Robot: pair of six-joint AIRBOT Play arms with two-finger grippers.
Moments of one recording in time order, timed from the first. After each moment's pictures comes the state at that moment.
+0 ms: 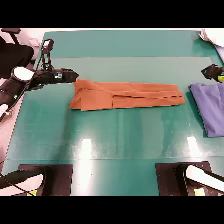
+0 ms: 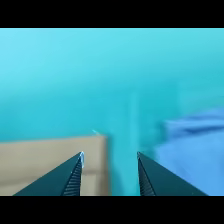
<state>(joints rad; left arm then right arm) -0.13 -1.27 1.12 0.72 -0.69 -0.94 -0.48 -1.19 1.15 -1.02 0.83 1.12</state>
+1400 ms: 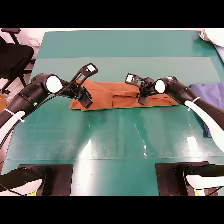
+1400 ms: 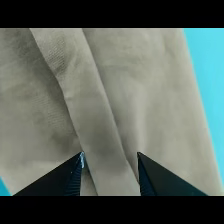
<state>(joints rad) -0.44 -1.26 1.14 1.28 -0.90 -0.99 0.37 -1.50 1.15 -1.49 0.69 0.74</state>
